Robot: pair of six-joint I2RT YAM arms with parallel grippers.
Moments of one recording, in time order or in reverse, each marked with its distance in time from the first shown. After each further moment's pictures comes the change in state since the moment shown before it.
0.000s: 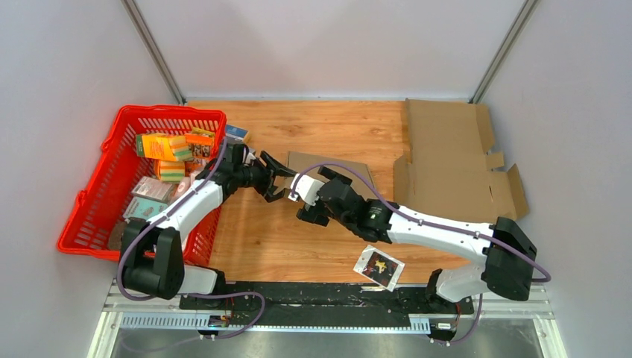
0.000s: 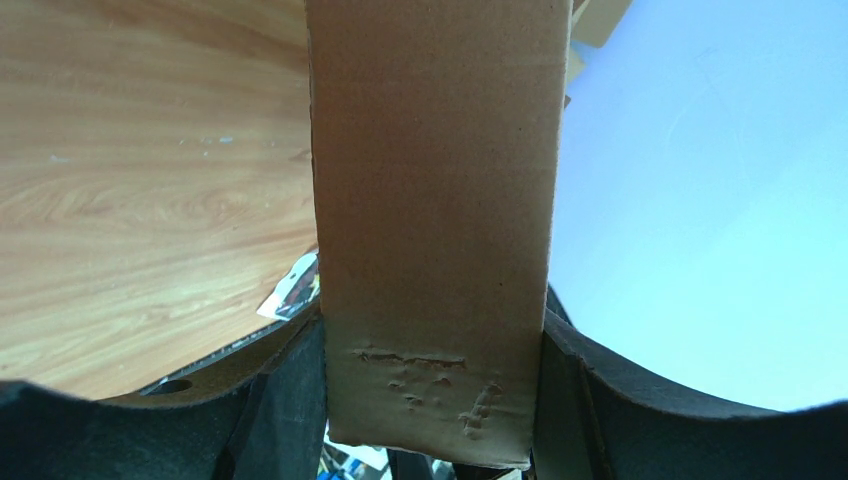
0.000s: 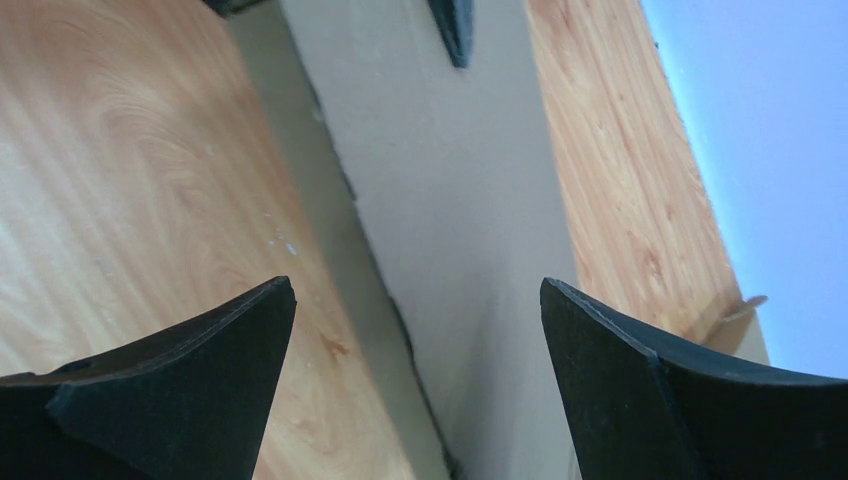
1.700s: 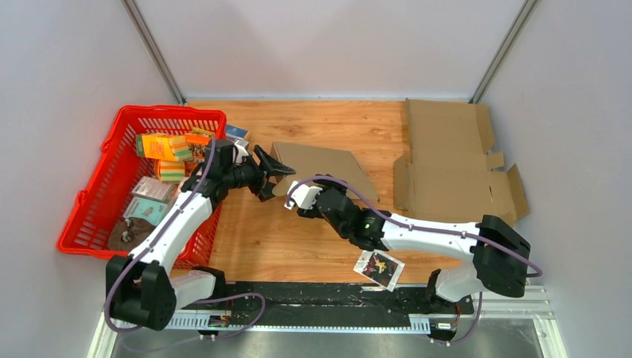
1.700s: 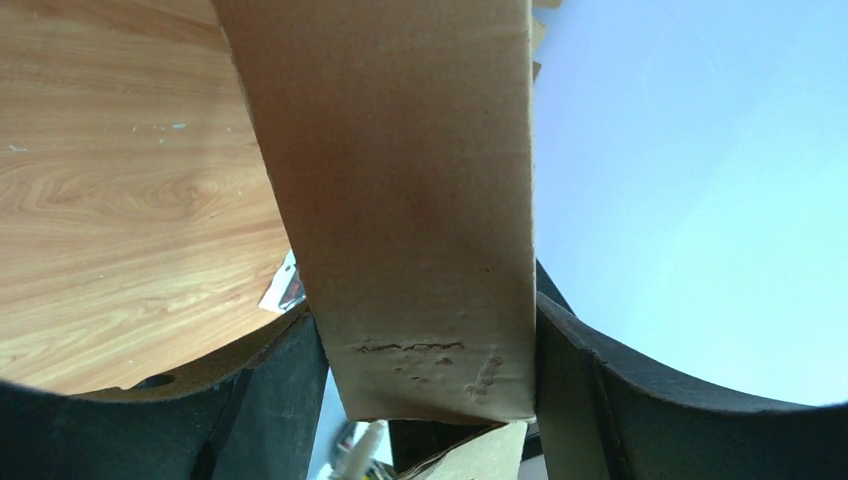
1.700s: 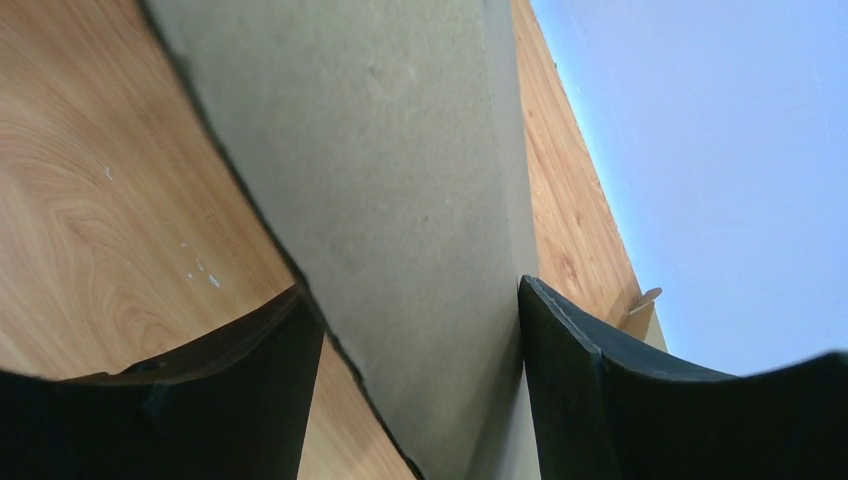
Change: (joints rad) left arm 0.008 -0.158 -0.003 -0.058 0.017 0.075; right arm 0.040 0.066 -0.108 0.275 0.215 -0.163
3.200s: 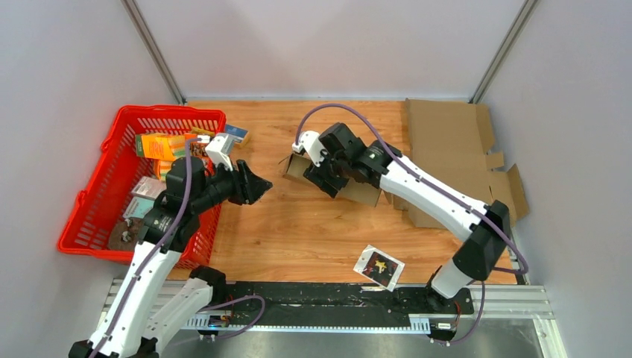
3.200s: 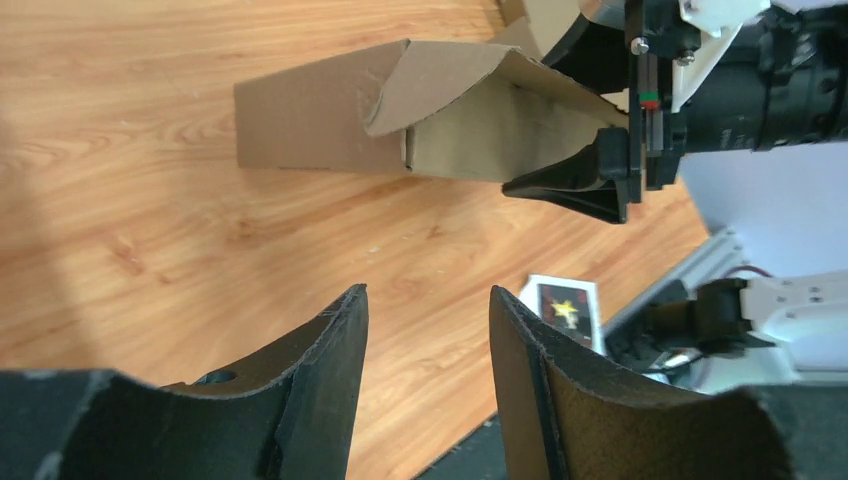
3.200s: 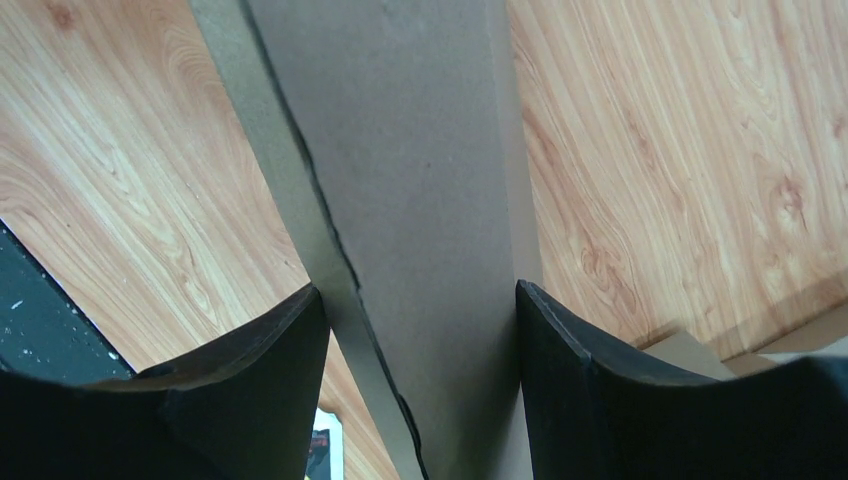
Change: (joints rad) left arm -0.087 -0.455 0.142 -0.307 -0.290 0.801; right arm -0.269 0.129 0.627 -0.906 -0.538 0.307
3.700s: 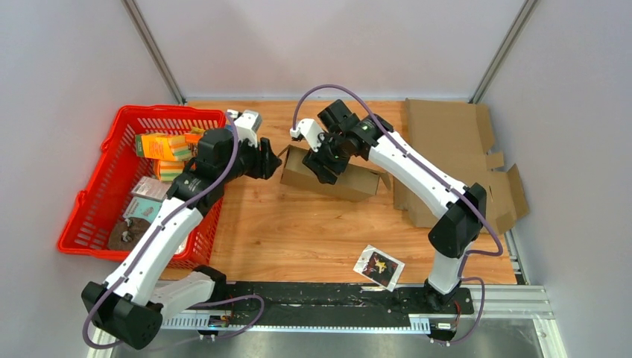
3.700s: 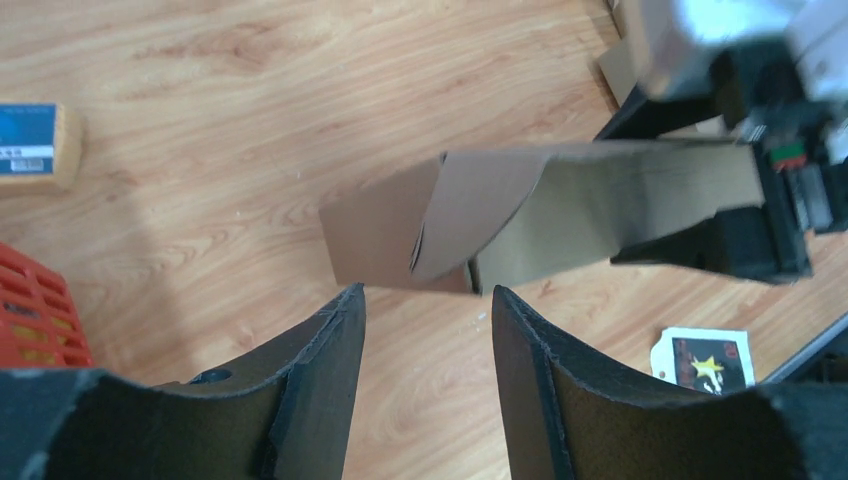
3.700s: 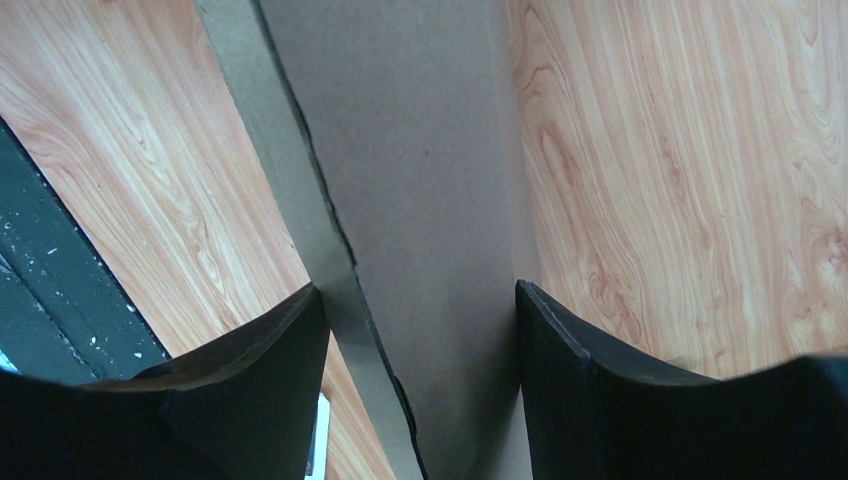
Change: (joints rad) left arm -0.091 0.270 0.064 0.161 -0.209 0.242; right arm -0.118 0.233 0.328 -0.240 -0.217 -0.128
